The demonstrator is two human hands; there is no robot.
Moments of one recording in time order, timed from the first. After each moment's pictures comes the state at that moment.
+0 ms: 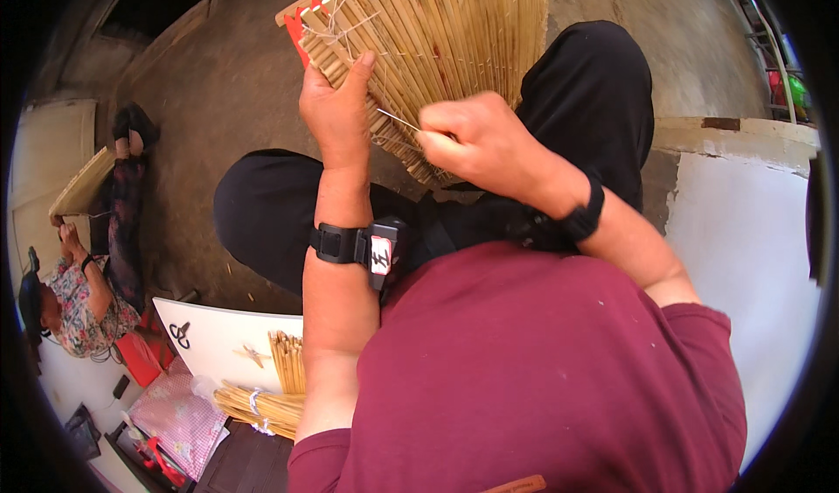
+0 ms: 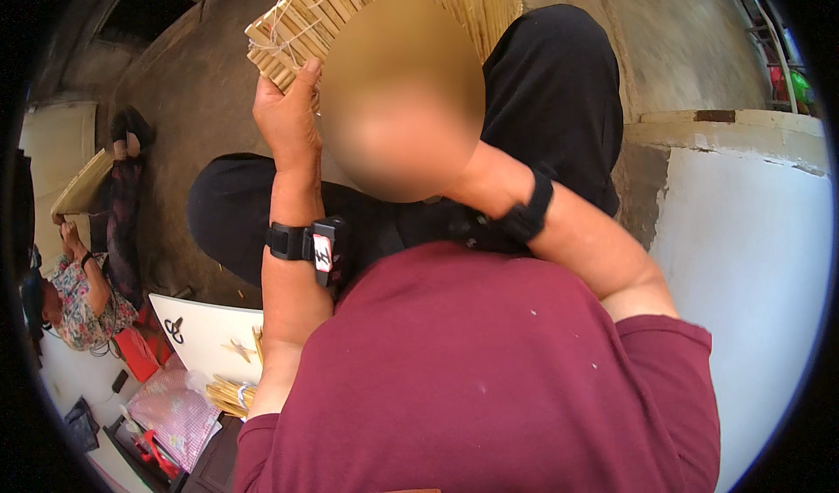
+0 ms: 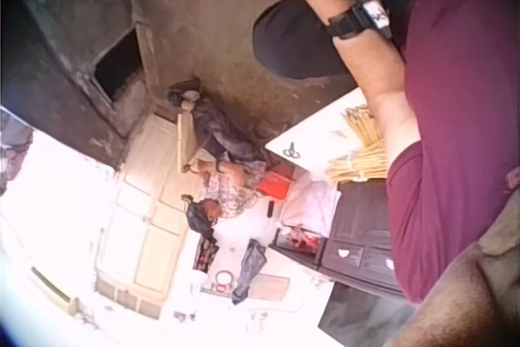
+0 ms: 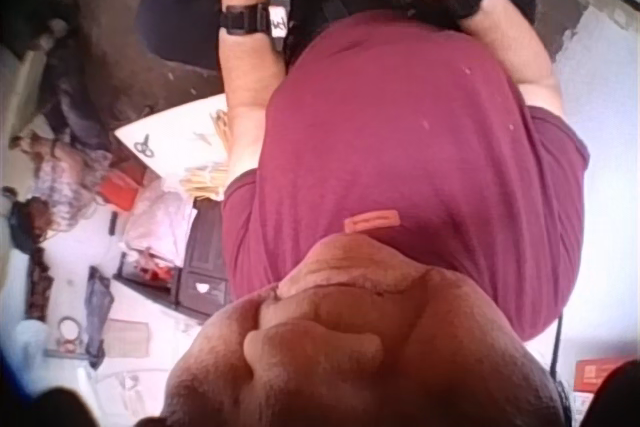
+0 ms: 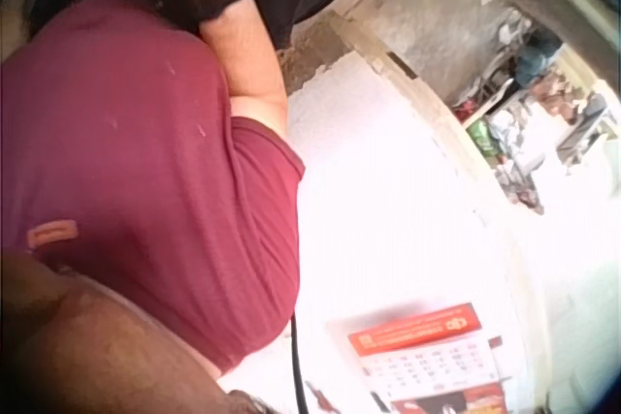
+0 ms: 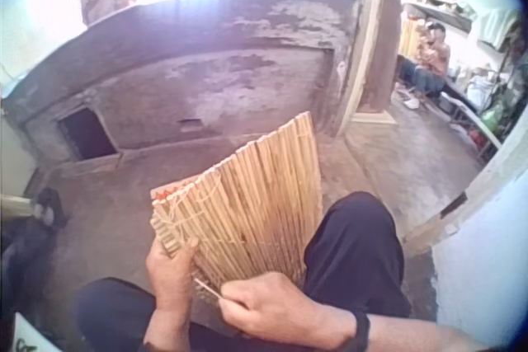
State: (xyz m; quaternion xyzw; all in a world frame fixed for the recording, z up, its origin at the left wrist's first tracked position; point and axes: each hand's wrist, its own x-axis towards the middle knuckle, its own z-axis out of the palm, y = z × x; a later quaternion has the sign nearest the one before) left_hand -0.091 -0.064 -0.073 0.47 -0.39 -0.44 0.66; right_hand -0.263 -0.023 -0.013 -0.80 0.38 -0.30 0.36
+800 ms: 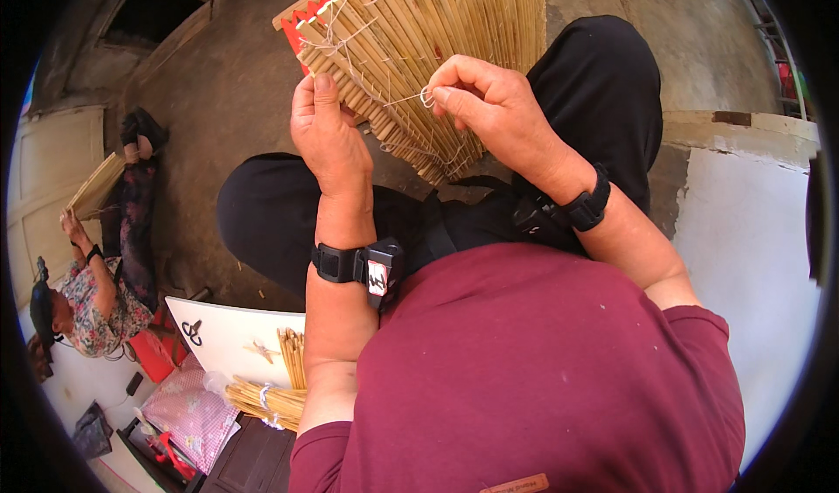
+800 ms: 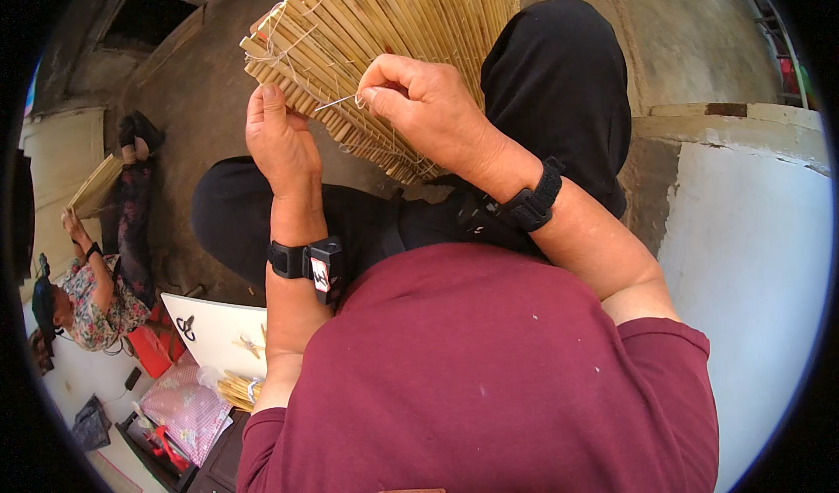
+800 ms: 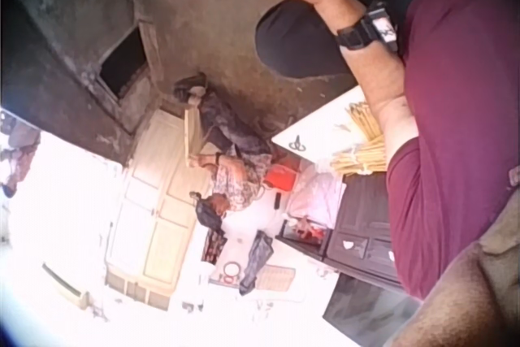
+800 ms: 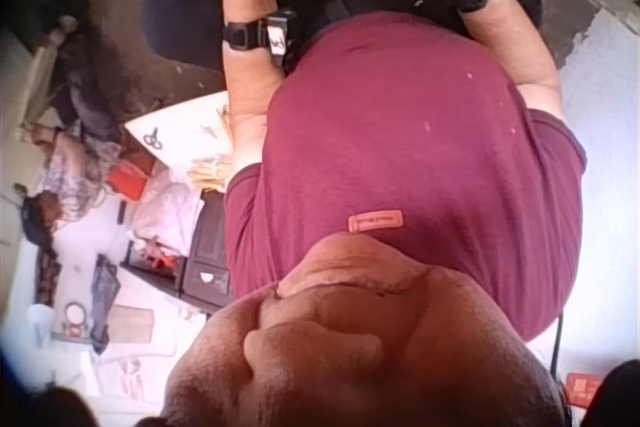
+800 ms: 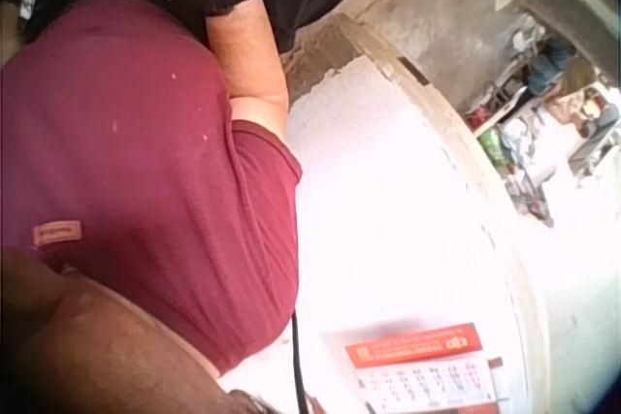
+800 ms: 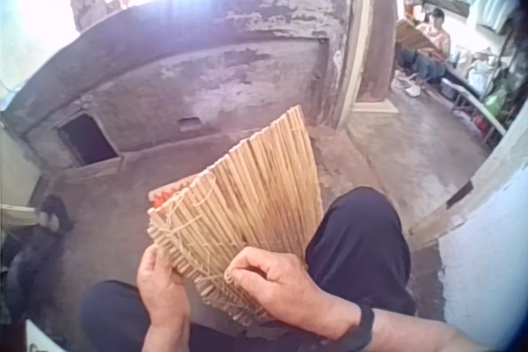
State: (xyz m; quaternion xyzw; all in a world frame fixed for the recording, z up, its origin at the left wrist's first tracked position) left_hand -0.097 -0.047 -0.060 0.42 -0.30 -0.48 0.71; right_hand -0.278 -0.034 -0.026 -0.60 0.45 -0.40 0.52
